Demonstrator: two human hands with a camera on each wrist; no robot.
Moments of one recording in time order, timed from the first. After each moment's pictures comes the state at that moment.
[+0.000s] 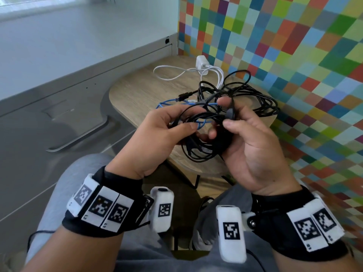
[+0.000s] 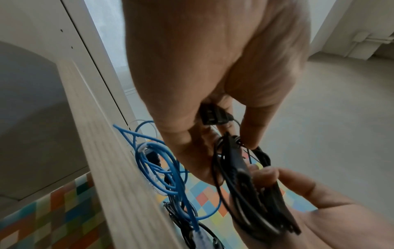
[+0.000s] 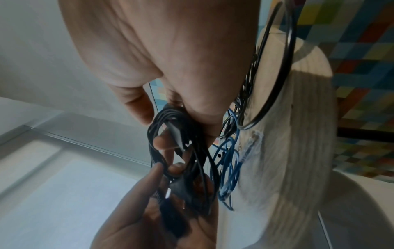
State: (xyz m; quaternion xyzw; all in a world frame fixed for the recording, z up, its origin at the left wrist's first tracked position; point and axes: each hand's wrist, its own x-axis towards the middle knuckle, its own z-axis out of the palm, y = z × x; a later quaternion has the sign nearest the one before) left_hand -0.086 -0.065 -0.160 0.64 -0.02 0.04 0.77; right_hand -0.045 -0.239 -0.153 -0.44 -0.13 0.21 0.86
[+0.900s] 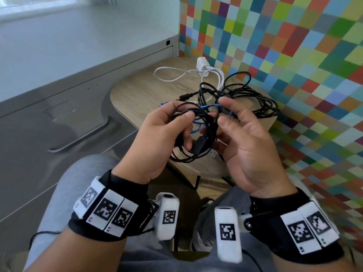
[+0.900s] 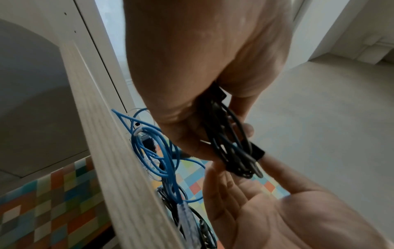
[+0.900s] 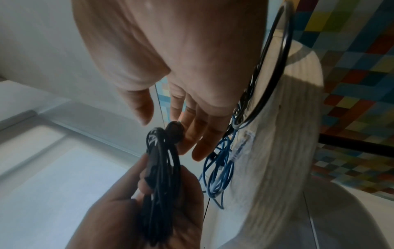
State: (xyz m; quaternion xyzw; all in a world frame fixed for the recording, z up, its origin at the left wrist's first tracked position) left_hand -0.085 -0.071 -0.161 0.58 0.01 0.09 0.81; right_hand -0.043 -0.238 -0.159 -0.52 -0.09 0.16 0.84
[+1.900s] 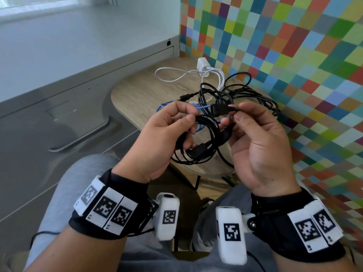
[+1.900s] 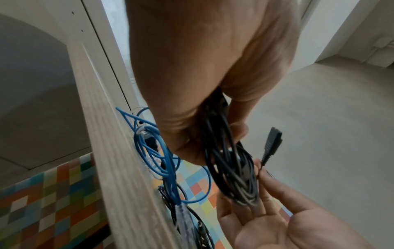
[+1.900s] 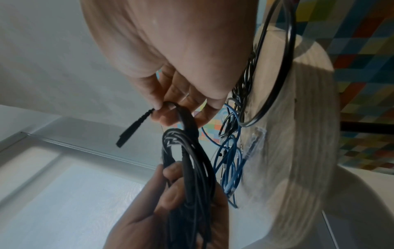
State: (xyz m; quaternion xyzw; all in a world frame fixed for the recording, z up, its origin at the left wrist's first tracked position) left_hand -0.086 -0.070 -0.162 0.59 0.00 0.05 0.81; right_hand -0.038 -0.244 -0.161 -0.45 -0.10 0.06 0.88
